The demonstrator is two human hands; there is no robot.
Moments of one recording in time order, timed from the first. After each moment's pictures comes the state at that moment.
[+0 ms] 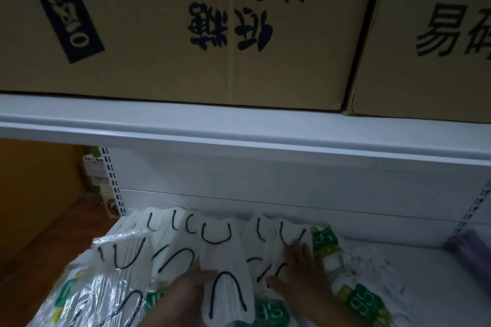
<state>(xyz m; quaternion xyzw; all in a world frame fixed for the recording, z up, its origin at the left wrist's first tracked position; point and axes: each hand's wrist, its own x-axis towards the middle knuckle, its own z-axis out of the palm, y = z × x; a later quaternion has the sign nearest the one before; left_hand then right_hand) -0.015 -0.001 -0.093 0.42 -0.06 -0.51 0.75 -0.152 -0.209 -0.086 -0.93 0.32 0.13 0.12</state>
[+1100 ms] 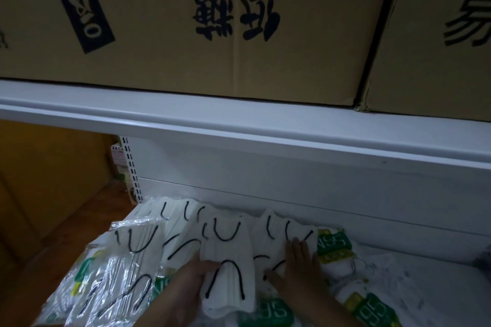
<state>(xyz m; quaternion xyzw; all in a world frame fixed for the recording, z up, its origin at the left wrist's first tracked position) -0.036 0.003 -0.070 0.48 -0.07 -0.43 0.76 -0.135 -0.202 -0.095 -0.94 0.30 0.09 0.15</state>
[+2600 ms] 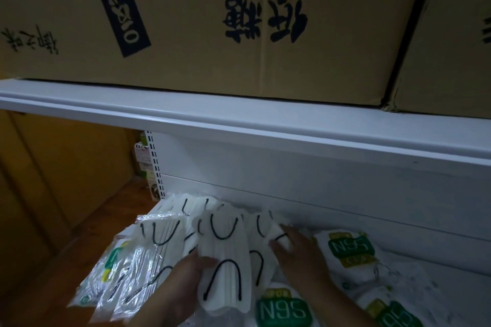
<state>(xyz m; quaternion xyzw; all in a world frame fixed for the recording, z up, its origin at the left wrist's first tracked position) -0.036 0.037 -0.057 0.52 -0.04 -0.38 0.76 -0.113 -0.172 -0.063 -0.90 0.25 -0.12 0.33</state>
